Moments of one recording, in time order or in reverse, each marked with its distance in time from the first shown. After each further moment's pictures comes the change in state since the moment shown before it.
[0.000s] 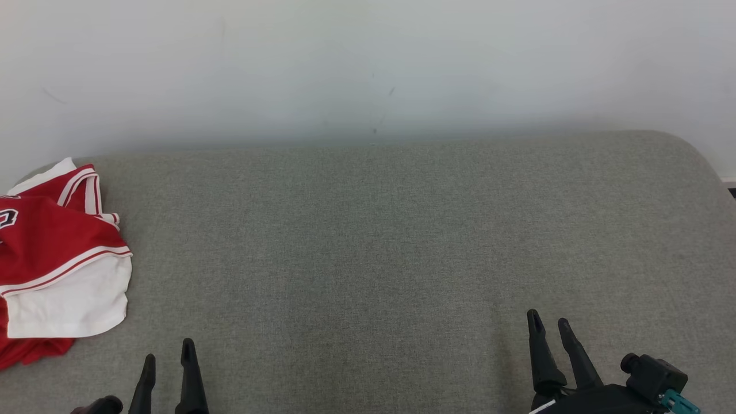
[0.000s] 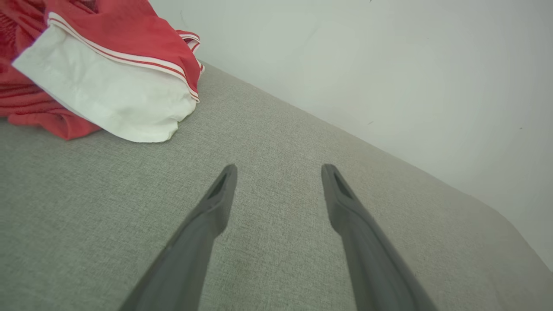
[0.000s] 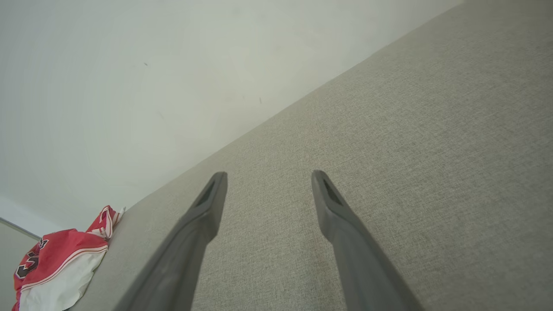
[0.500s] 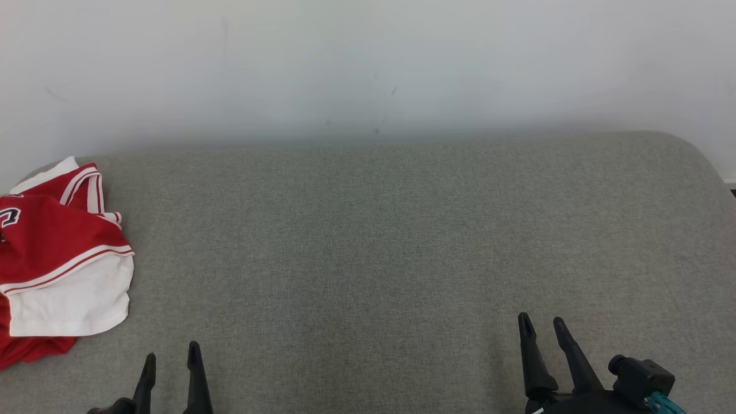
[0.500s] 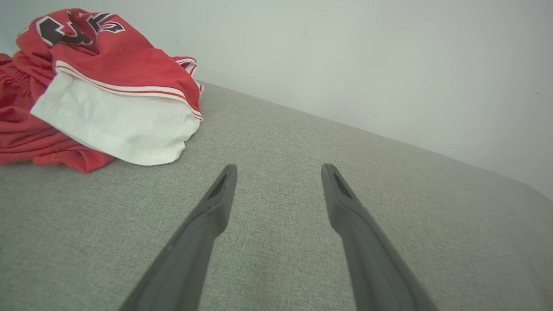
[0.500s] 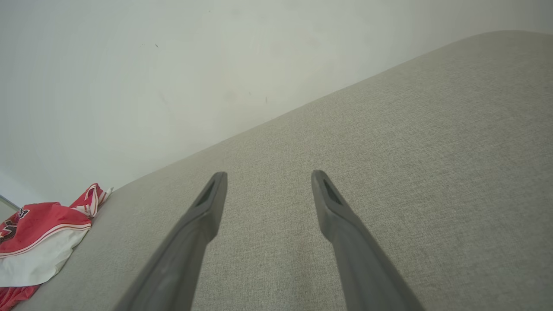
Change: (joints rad) left arm 0.016 0.001 -0.010 -0.007 0.161 0.009 -0.038; right arm 0.005 0.000 0.016 0.002 -0.140 0.000 -0.036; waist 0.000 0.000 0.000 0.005
